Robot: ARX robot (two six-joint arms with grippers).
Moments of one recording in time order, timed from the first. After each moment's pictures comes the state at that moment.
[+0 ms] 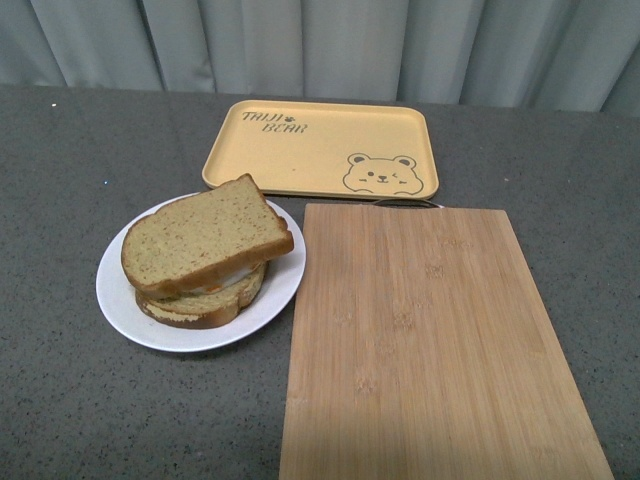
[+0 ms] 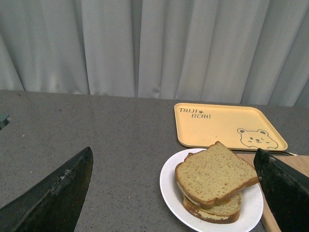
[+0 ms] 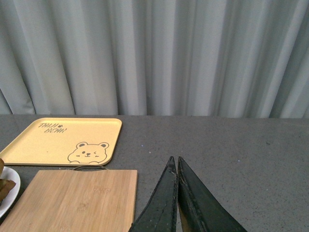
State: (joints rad) left arm 0.00 0.00 0.02 0.00 0.00 0.00; right arm 0.00 0.23 0.00 0.24 0.00 0.00
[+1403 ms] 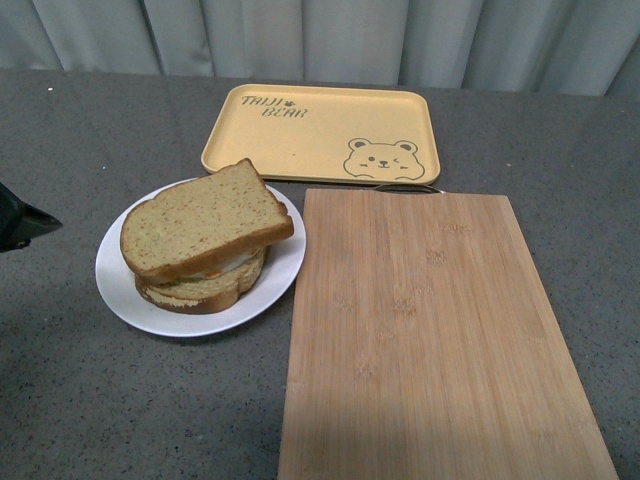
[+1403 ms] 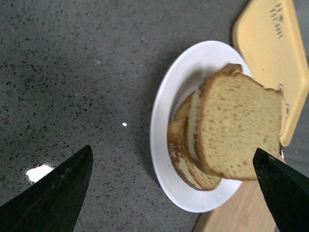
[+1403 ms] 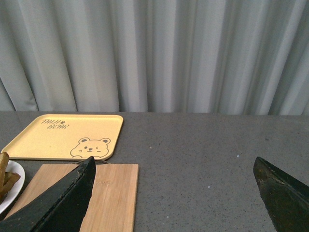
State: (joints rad) left arm 0.01 1.61 0.36 0.52 0.11 -0.87; right arm 0.00 0.00 0.00 0.00 0.00 0.00
